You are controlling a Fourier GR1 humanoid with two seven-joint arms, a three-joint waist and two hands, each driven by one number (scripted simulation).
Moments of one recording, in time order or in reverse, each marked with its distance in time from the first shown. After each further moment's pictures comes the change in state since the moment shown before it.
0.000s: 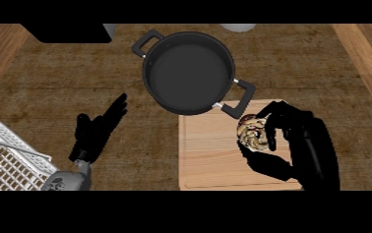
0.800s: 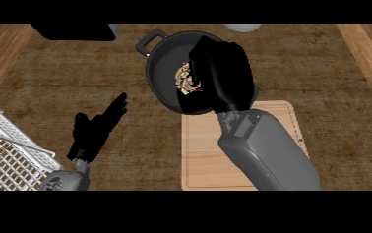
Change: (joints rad) left arm -0.004 0.003 0.013 -0.007 0.001 -0.037 0.006; right arm -0.705 0.171 0.083 0.407 0.185 0.311 0.495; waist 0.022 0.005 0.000
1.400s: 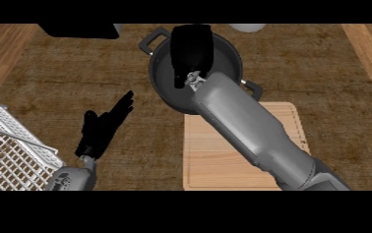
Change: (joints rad) left arm -0.029 -0.027 -0.016 0.023 -0.027 0.008 -0.004; right arm -0.334 0.007 0.089 0.585 0.054 0.031 0.085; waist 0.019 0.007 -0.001
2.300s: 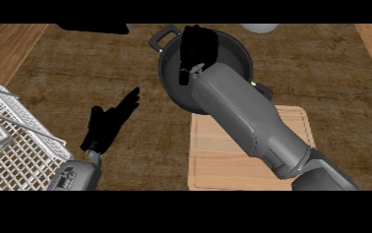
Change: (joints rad) left arm -0.042 -0.012 -0.013 0.013 -0.006 -0.022 0.007; right arm -0.087 0.000 0.008 0.268 -0.375 -0.226 0.049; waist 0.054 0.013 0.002
